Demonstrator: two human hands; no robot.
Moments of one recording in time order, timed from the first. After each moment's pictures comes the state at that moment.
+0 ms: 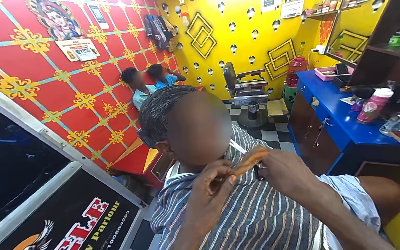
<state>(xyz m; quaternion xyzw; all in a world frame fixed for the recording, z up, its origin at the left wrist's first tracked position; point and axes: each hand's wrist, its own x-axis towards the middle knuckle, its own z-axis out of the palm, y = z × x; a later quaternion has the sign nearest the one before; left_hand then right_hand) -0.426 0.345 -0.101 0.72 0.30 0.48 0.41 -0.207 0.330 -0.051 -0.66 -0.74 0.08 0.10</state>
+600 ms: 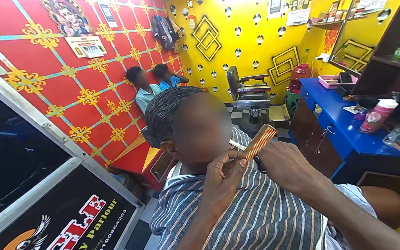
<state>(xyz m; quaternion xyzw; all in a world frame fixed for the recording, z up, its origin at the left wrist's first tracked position) -0.393 0.365 -0.088 0.65 0.28 0.53 0.47 -0.224 0.347 -0.017 -0.66 -0.75 -0.01 -0.03</state>
